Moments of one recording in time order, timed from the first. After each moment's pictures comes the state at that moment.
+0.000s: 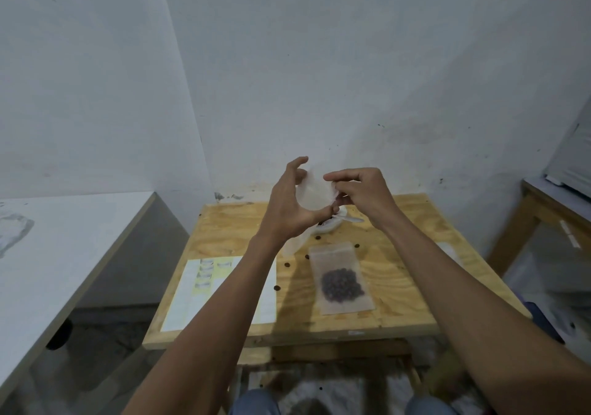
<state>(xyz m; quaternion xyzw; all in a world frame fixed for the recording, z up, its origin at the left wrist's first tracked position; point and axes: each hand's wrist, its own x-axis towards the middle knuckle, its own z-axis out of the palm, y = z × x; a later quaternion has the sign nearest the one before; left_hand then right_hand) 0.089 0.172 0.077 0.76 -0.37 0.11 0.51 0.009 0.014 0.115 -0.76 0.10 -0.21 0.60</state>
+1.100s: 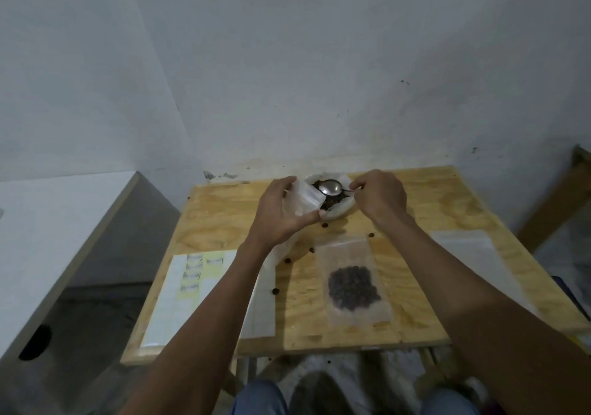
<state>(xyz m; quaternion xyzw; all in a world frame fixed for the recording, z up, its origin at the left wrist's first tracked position) 0.148 0.174 -0.004 0.83 -0.29 0.04 0.47 0.082 -0.030 0.027 -0.92 0.29 -0.16 0.21</state>
